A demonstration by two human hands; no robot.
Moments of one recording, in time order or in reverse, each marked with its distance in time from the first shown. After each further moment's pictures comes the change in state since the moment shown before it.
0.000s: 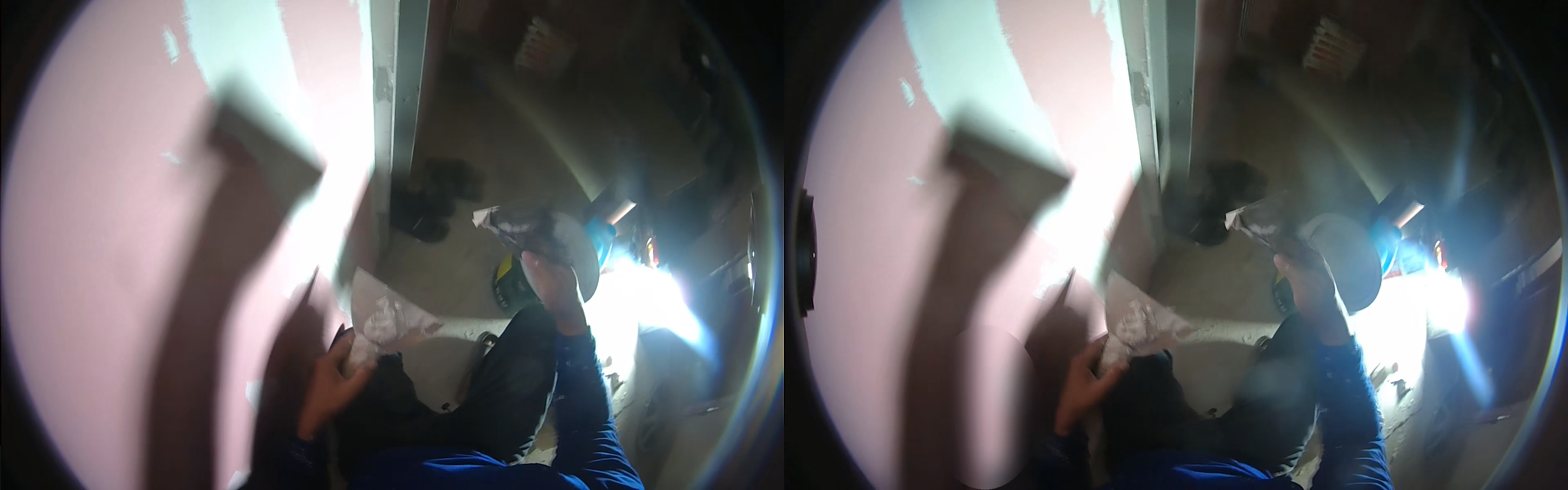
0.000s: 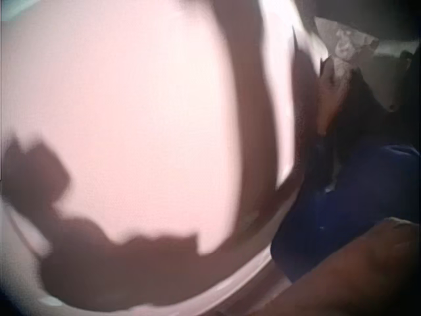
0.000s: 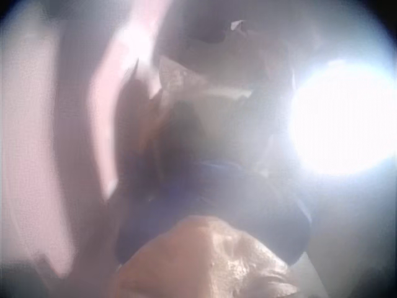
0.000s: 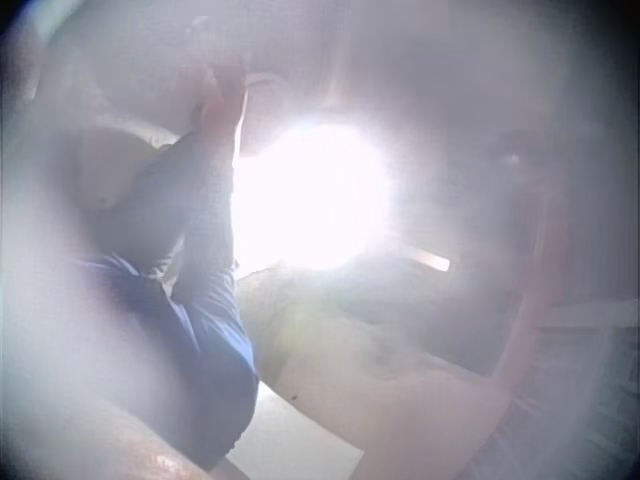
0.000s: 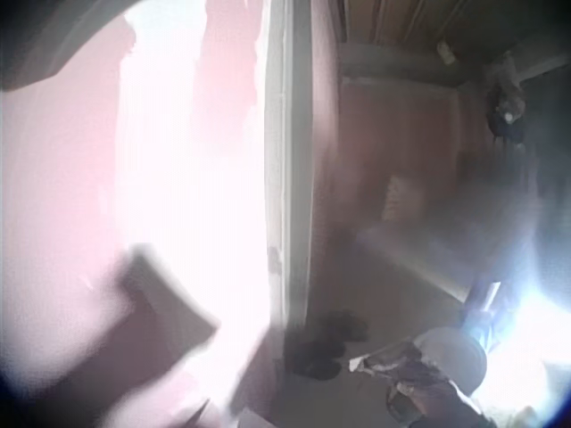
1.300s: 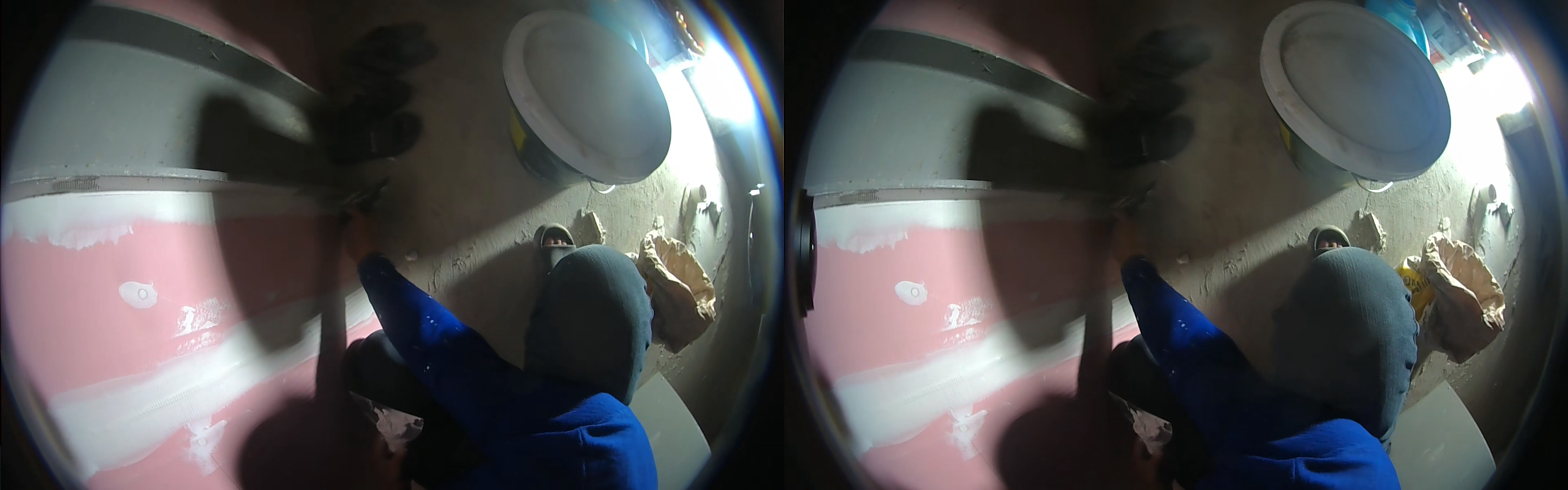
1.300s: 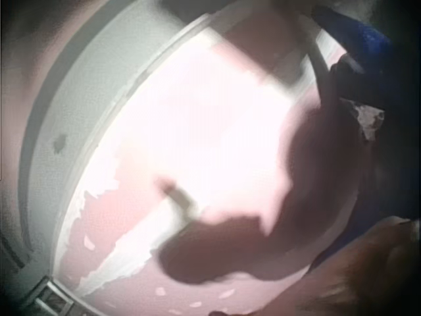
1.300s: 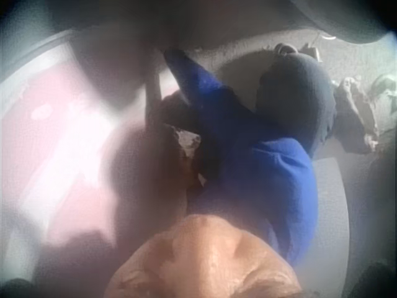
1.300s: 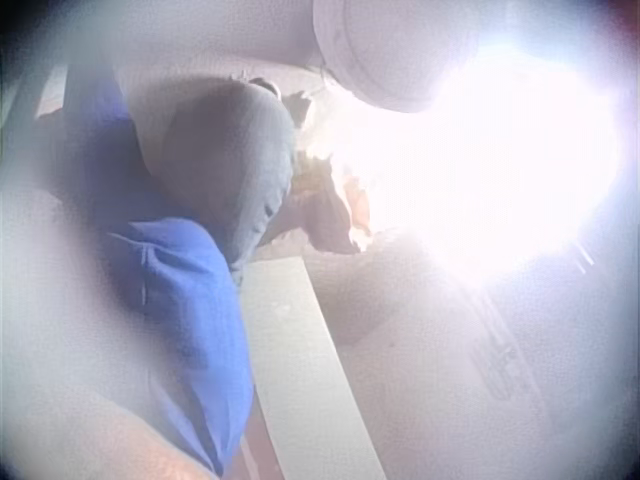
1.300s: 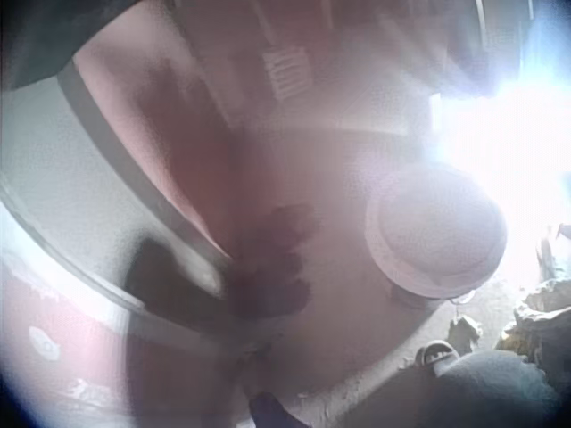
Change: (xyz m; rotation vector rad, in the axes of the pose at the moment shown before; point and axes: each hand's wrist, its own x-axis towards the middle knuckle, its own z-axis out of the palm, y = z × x) left_hand -0.087 -0.160 0.026 -0.044 0.174 -0.761; right_hand 0.110 0.486 0.315 -0.010 0.665 0.553
